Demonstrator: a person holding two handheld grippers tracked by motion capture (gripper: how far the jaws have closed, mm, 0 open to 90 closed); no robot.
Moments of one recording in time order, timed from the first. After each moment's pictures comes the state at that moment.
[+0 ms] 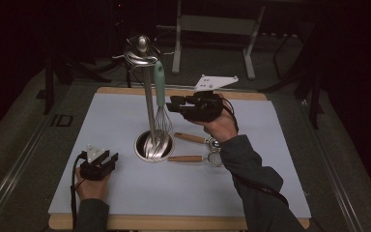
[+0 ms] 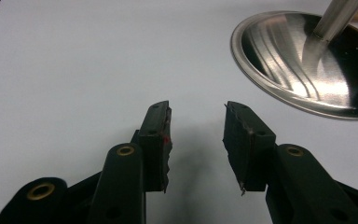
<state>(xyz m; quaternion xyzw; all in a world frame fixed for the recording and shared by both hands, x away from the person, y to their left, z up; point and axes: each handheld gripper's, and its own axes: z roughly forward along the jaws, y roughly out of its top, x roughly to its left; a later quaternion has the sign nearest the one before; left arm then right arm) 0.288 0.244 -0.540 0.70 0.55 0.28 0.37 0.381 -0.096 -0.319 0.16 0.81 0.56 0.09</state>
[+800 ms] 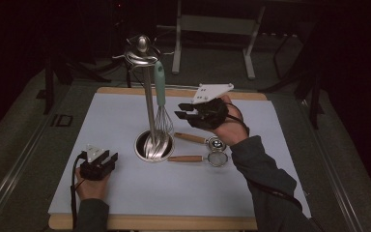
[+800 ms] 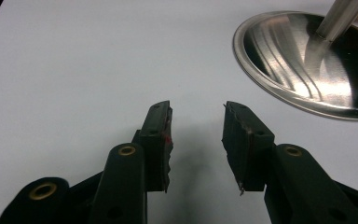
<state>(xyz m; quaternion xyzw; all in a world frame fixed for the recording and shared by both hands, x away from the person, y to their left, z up) 0.288 0.244 -0.540 0.69 0.55 0.28 0.37 0.368 -0.105 -0.323 0.12 0.87 0.45 0.18</state>
